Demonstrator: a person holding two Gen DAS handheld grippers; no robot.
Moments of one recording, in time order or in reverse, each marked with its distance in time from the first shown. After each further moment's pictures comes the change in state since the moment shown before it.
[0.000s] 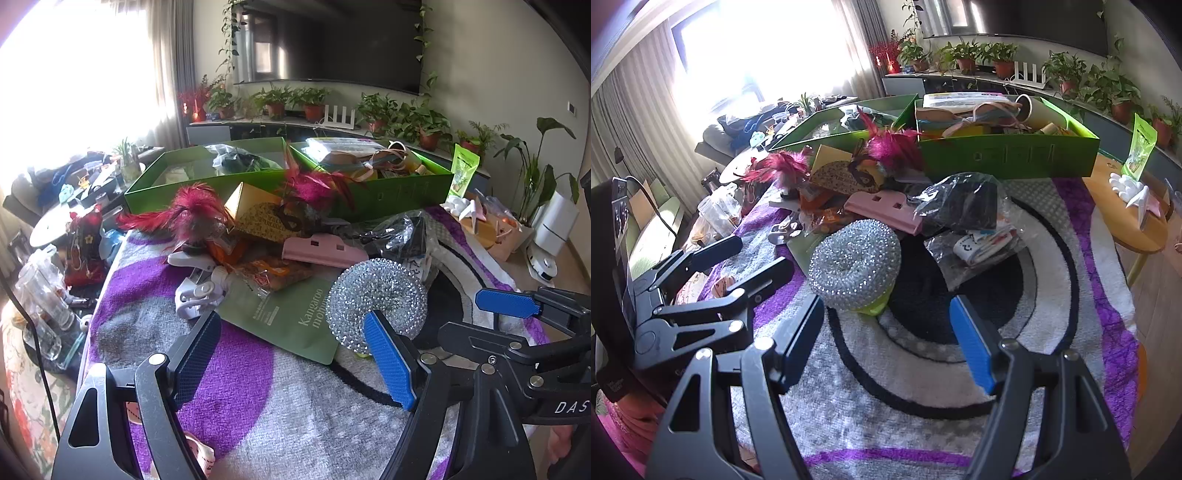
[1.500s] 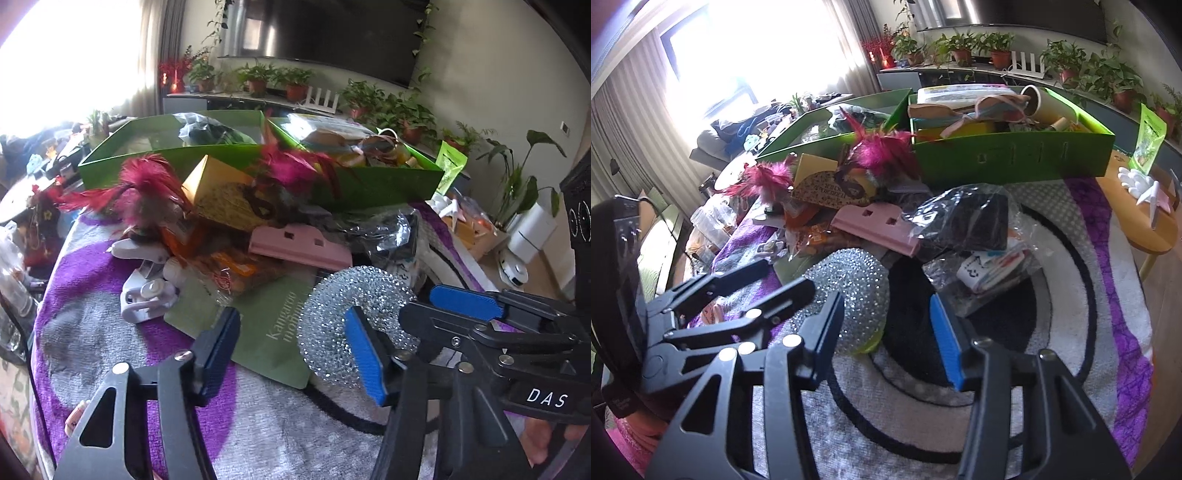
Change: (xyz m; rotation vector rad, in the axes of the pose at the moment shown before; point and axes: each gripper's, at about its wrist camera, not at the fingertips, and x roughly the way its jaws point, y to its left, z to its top) left arm 0.045 0.004 0.012 -0.061 0.088 -0.154; right arm 0.032 -0.009 0.026 0.036 0.033 0.027
